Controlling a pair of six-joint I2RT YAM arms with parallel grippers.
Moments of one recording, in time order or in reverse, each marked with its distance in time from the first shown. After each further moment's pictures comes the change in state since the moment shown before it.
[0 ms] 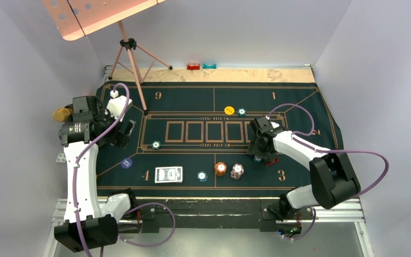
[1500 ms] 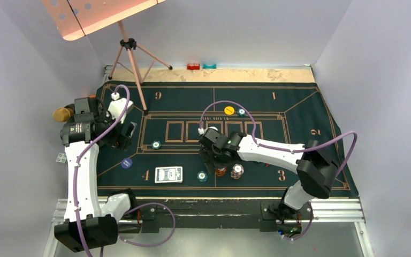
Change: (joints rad) left arm 0.000 0.000 -0.023 -0.018 0.016 -0.013; right arm 0.609 0.171 0.349 -0.092 -0.066 -0.273
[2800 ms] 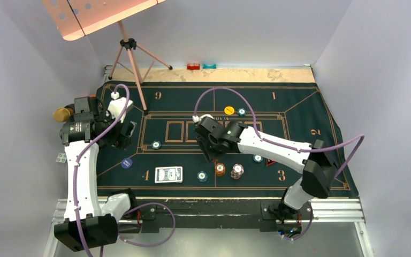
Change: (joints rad) left arm 0.000 0.003 0.008 0.000 0.000 -0.002; right arm 0.000 -0.005 0.164 -0.095 0.026 -0.007
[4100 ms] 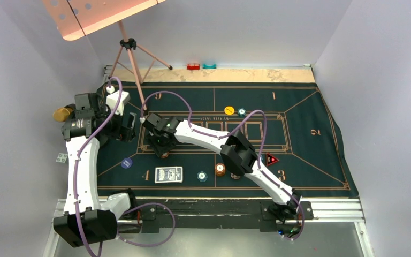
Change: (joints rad) left arm 0.000 0.042 -0.008 0.104 0.059 -0.176; right arm 0.057 0.923 0.999 -0.020 -0.198 -0.090
